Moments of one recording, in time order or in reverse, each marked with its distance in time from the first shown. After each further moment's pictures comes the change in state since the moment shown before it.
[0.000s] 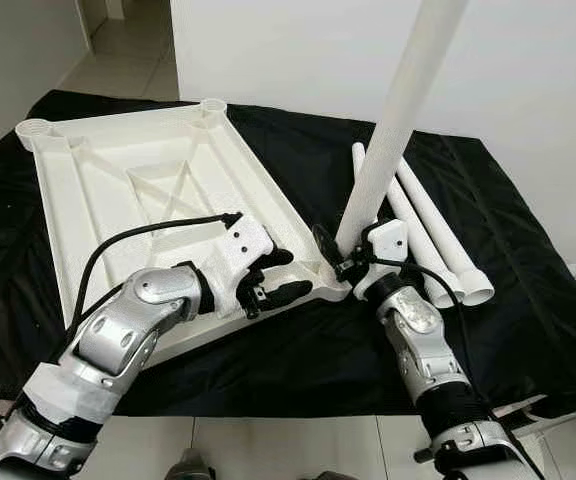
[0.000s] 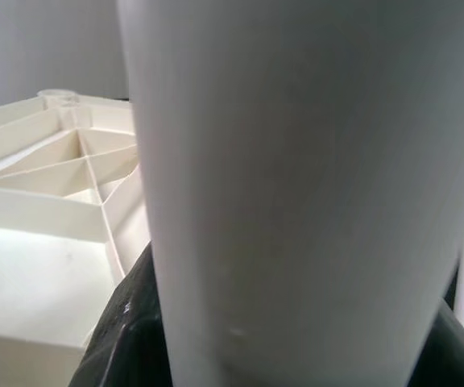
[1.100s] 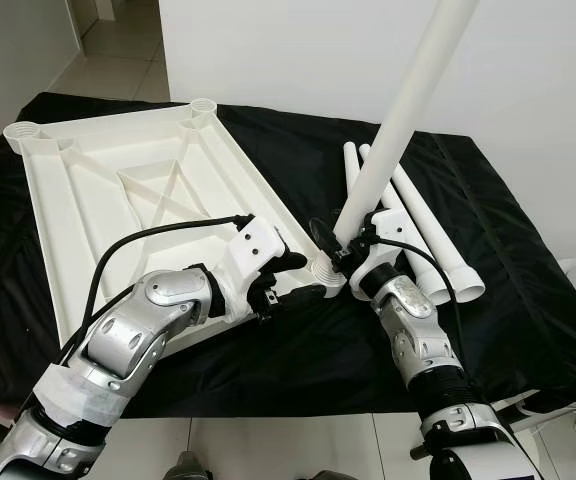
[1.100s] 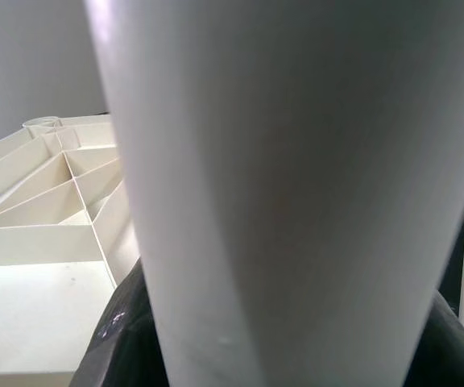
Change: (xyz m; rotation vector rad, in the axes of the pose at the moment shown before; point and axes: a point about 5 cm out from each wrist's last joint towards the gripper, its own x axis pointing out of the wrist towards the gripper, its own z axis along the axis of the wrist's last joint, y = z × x) left arm 0.006 -0.009 0.006 -0.016 -0.028 -0.040; right arm 0.014 -0.006 -0.006 0.232 0.054 -0.085
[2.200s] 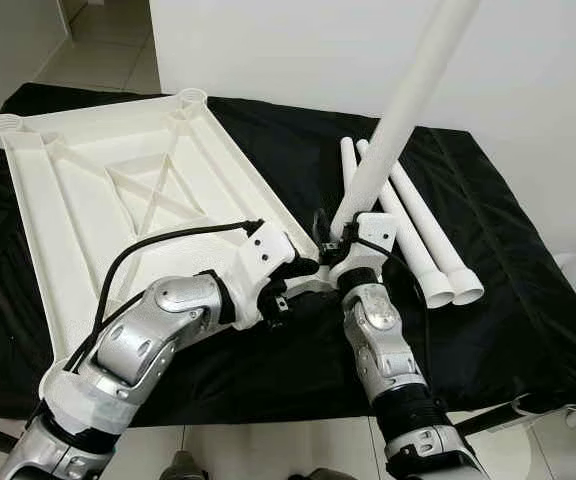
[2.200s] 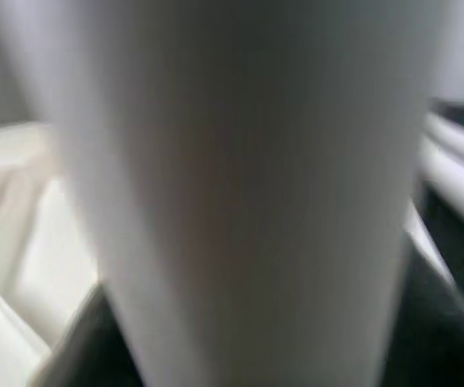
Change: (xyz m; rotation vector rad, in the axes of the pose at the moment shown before) left arm 0.008 -0.011 0.002 -0.028 -0.039 -0.033; right arm 0.000 0.033 -0.001 0.018 -0.079 -0.345
